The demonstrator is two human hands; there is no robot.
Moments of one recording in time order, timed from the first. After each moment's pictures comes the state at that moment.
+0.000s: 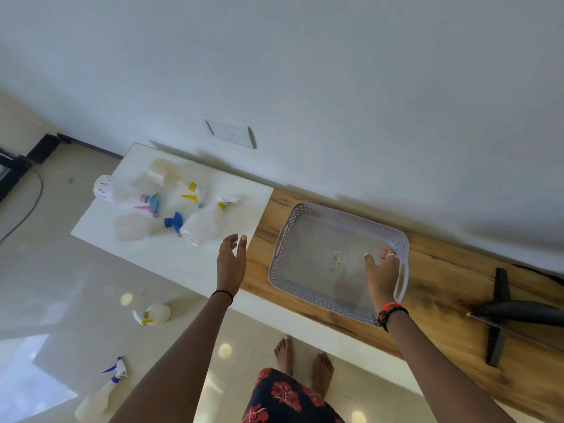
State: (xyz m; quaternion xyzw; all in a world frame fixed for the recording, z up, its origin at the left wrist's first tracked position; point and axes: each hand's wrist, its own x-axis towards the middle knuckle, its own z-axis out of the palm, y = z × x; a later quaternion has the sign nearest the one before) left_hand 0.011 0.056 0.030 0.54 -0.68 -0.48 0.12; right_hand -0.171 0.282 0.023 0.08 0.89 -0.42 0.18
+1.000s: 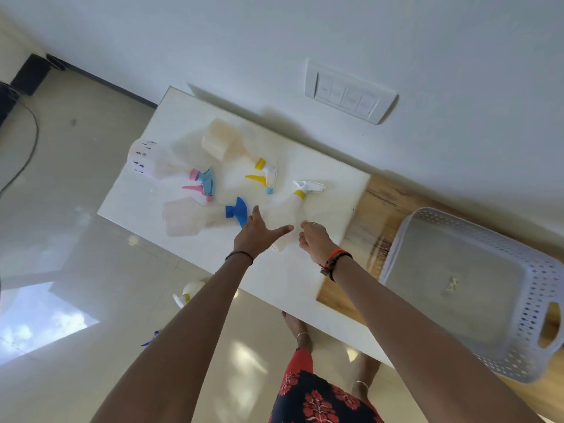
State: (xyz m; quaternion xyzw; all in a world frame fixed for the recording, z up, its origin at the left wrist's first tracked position) left_hand 0.050 -0.189 -0.073 0.50 -0.73 -0.41 -0.22; right_hand -0.054 -0.088 -0.086 0.17 0.68 -0.40 0.59
